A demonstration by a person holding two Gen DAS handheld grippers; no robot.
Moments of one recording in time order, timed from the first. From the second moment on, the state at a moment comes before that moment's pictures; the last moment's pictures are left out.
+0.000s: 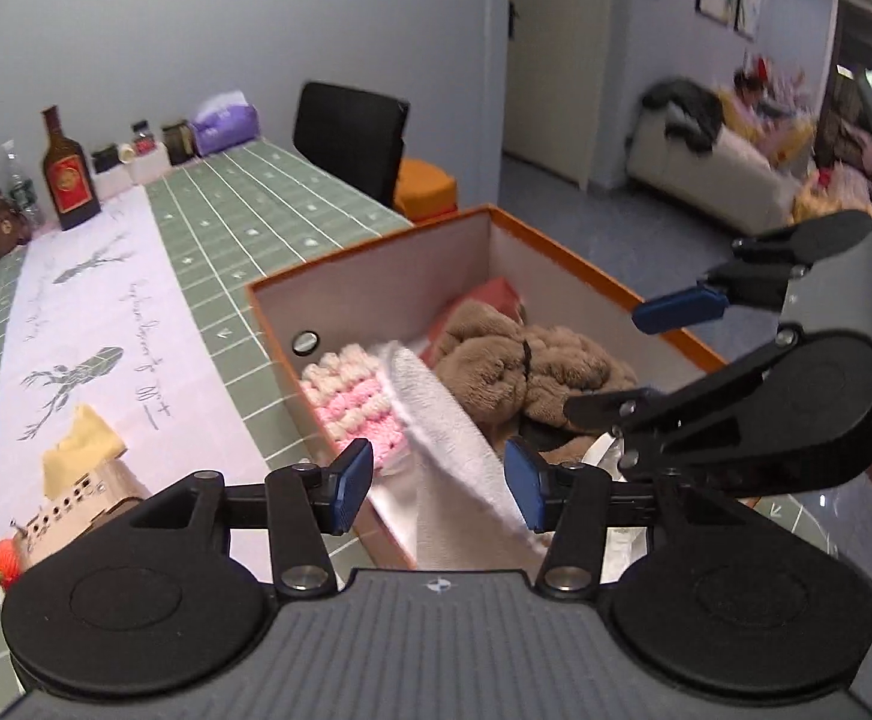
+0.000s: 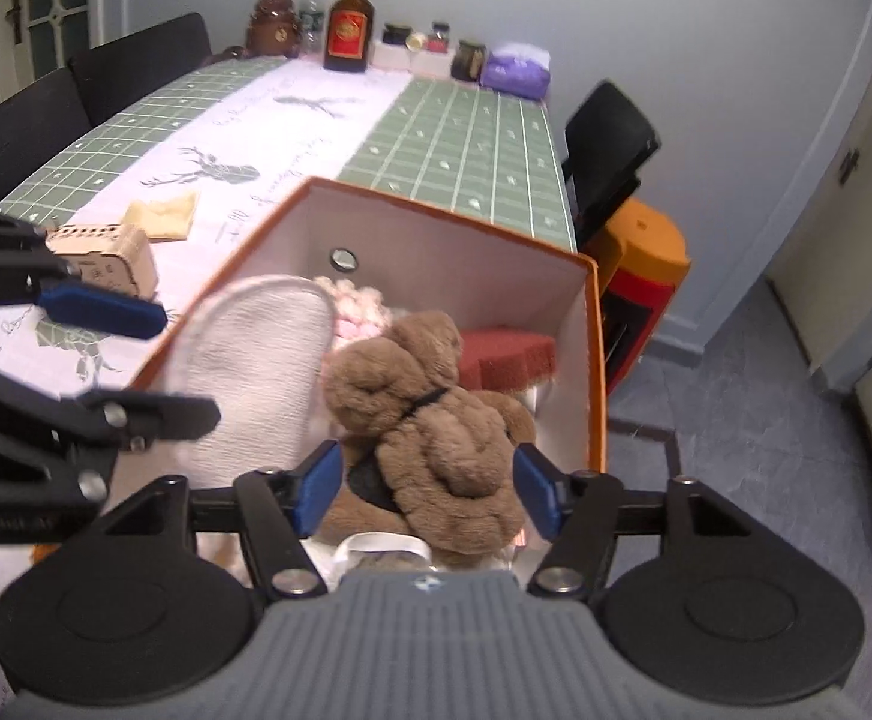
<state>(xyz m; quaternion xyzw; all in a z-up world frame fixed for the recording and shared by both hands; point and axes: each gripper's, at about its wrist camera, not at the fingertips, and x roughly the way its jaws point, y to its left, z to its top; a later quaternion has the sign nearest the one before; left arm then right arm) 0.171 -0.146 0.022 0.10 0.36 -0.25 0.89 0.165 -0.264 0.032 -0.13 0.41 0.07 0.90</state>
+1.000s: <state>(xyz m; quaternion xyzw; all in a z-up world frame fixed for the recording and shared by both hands) 0.114 0.033 -0.001 0.00 0.30 -0.10 0.95 0.120 -0.098 0.025 -0.15 0.33 0.16 0.92</state>
